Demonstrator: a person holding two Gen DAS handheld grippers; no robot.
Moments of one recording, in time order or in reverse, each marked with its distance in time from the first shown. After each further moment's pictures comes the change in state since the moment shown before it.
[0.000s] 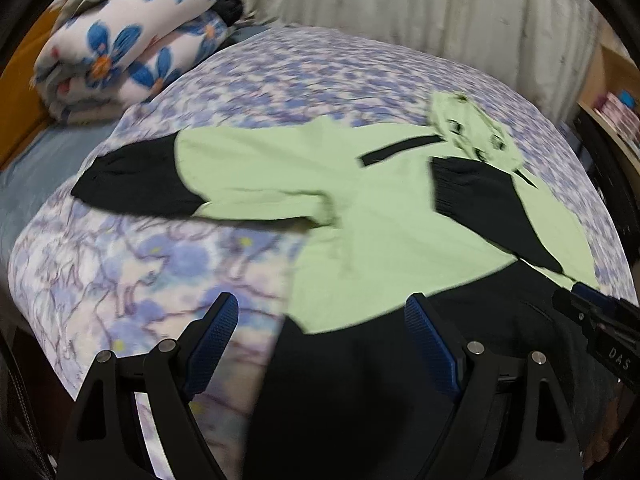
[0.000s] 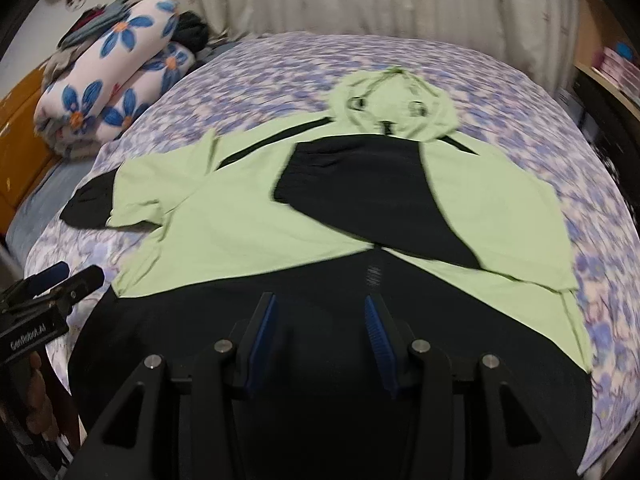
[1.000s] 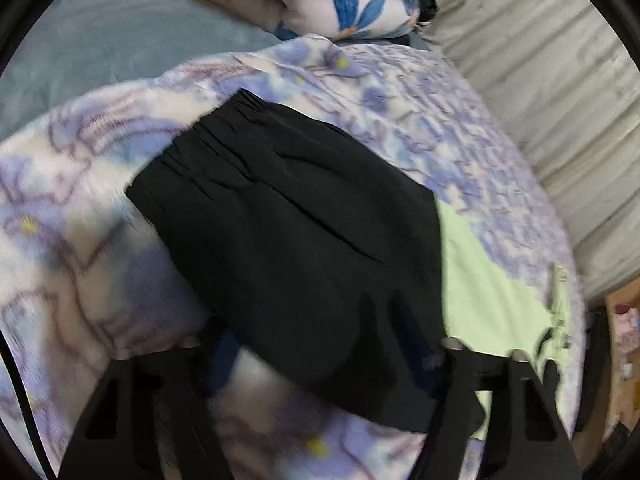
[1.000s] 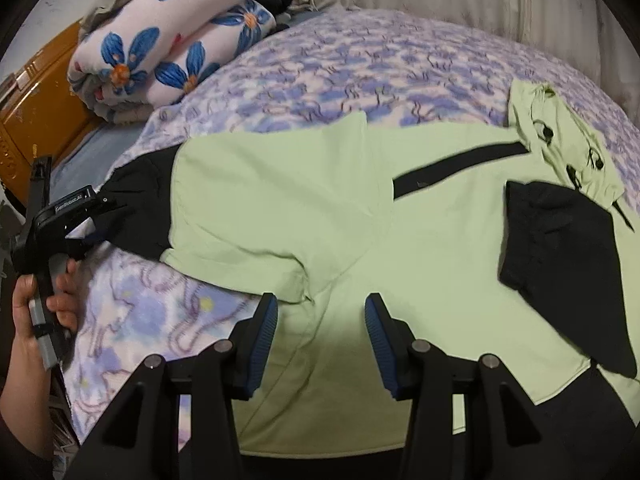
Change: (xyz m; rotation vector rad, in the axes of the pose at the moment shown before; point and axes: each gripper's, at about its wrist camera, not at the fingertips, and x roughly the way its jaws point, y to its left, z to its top) left arm 0.155 0.290 0.093 -0.537 0.003 -0.042; right arm 0.124 0.151 0.074 -0.094 0.080 0.160
